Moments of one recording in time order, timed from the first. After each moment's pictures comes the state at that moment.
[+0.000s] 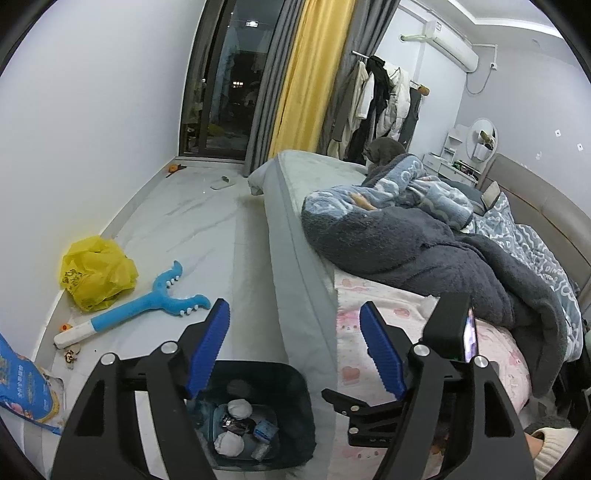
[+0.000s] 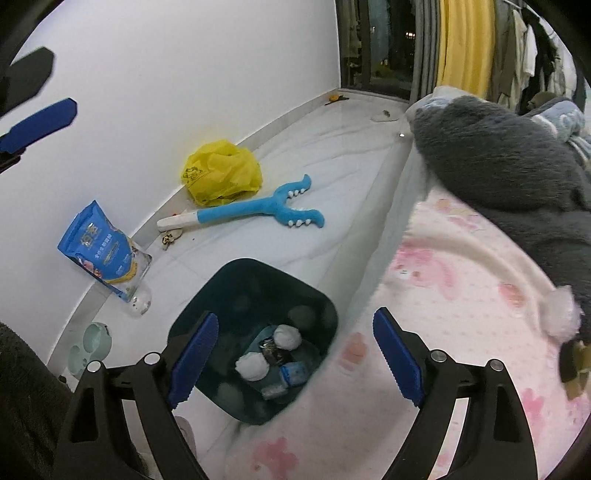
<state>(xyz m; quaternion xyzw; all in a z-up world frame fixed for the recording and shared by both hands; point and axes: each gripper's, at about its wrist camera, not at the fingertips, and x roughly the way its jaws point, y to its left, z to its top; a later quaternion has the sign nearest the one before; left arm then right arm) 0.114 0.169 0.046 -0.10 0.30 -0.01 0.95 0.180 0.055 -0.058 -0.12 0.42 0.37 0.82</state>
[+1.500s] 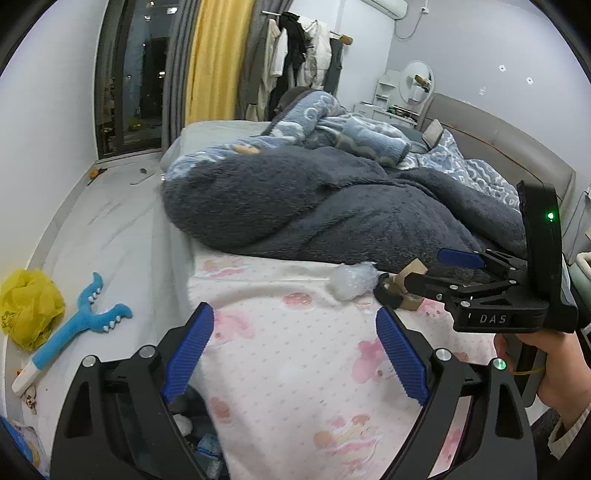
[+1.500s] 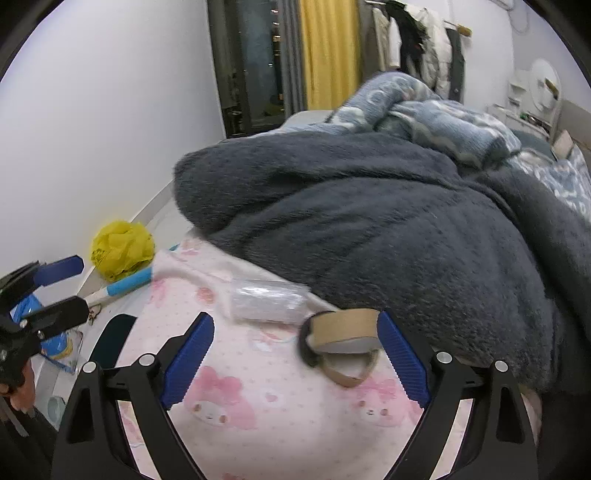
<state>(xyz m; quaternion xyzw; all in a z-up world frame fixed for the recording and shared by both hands) 0.205 0.015 -0.012 -0.04 0.34 -0.14 0.93 0.258 -0.179 -0.028 -0.02 0.37 0.20 0.91</state>
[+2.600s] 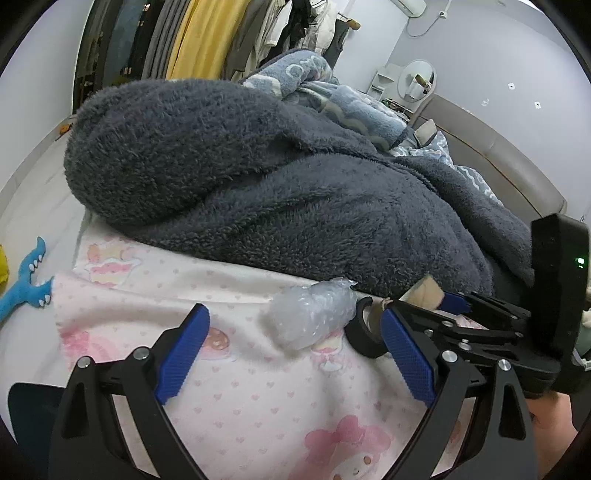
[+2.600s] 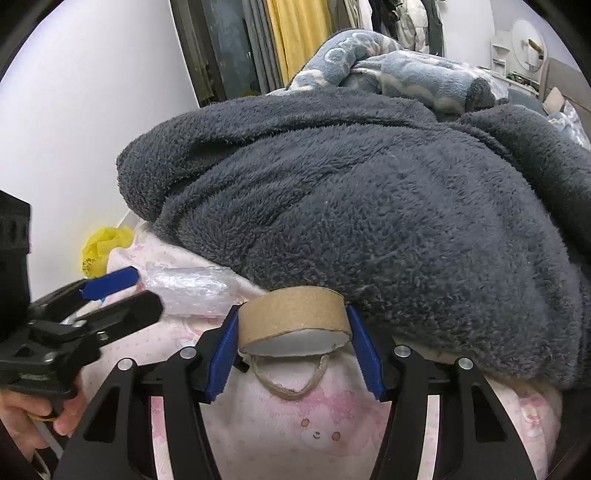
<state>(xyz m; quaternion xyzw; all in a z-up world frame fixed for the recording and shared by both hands) 0.282 -0.041 -0.072 -0.12 0.38 -0.18 0.90 0.293 -0.215 -0.067 0.02 0.41 0.19 0.89</state>
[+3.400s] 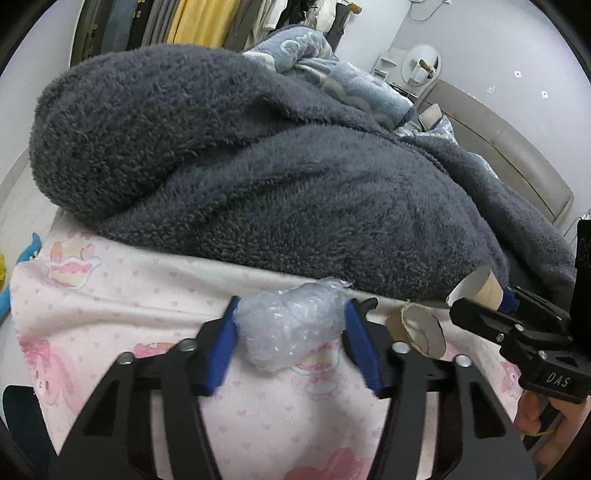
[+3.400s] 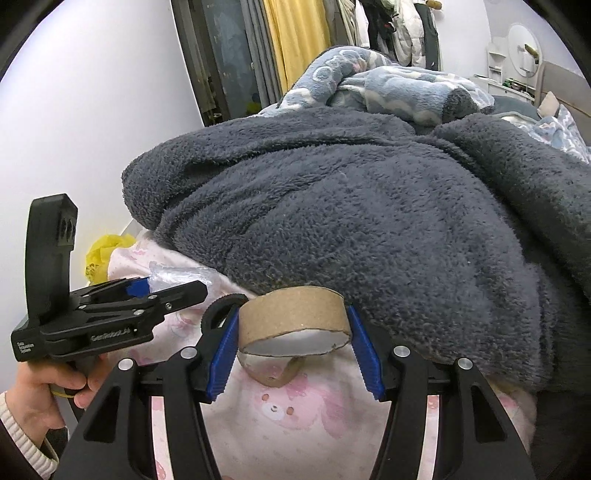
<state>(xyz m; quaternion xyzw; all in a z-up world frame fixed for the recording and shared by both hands) 0.309 -0.065 -0.088 -0.10 0.41 -0.18 0.89 0.280 -0.252 -0.053 0.02 0.39 0.19 0.90</state>
